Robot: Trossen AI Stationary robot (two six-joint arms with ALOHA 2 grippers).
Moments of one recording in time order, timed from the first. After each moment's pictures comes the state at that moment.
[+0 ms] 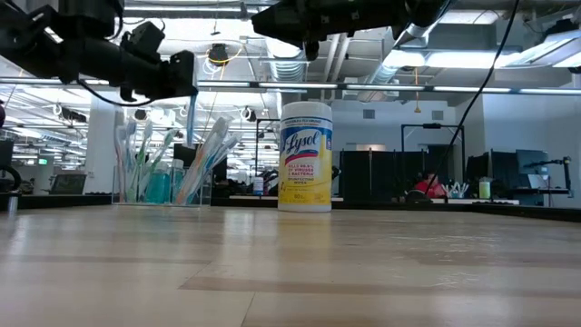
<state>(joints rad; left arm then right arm) 0.21 0.98 0.22 0.84 -0.82 0.05 -0.08 1.64 1.12 0.40 -0.08 -0.01</state>
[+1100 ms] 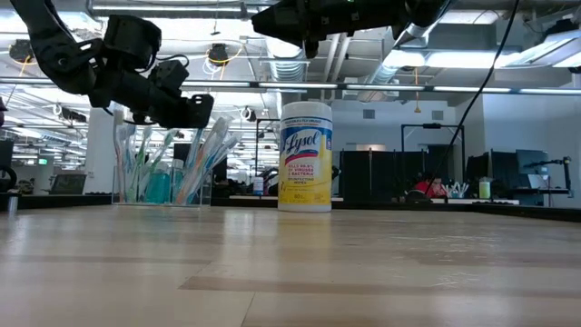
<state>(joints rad) 0.41 1.27 0.28 0.87 -0.75 0.02 -0.08 1.64 1.12 0.40 -0.08 -0.06</state>
